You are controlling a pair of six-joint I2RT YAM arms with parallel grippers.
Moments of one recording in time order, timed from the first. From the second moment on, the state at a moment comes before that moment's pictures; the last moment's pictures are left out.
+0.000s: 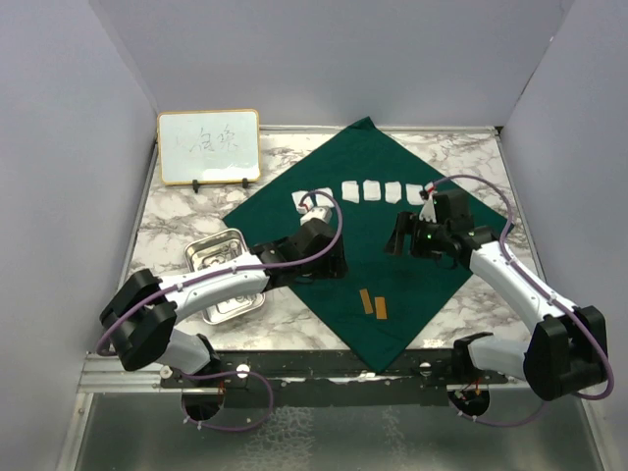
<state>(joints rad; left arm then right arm) -0.94 1.42 0.91 -0.28 -0.11 -0.82 0.27 1.21 0.82 -0.45 -0.25 0.38</state>
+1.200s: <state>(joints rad) -0.80 1.27 0.75 -0.22 -0.05 -0.77 0.46 1.42 0.63 -0.28 -0.51 0.42</state>
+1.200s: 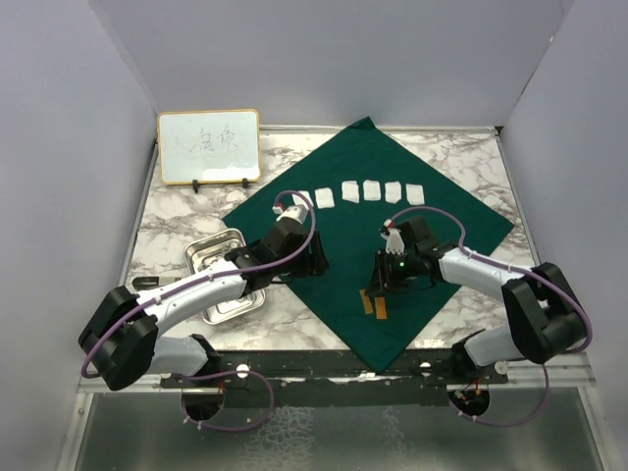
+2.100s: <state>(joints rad) -0.75 1.26 0.75 -0.22 -0.02 -0.76 0.56 1.45 0.65 -0.29 -0.33 0.51</state>
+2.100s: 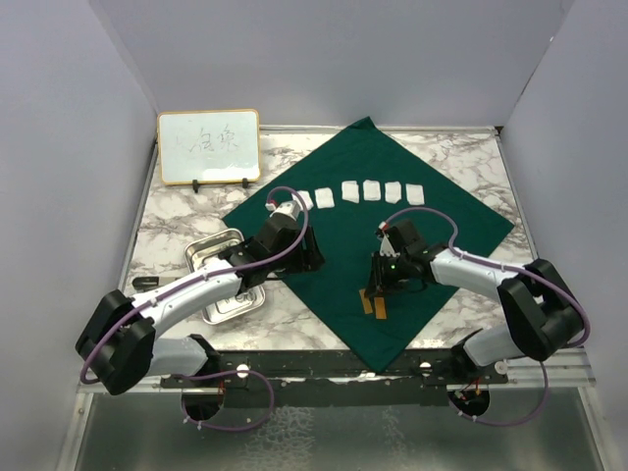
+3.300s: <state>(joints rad) -0.71 1.22 0.72 -0.21 0.02 -0.76 0.60 1.41 0.63 -0.25 -0.32 0.64</state>
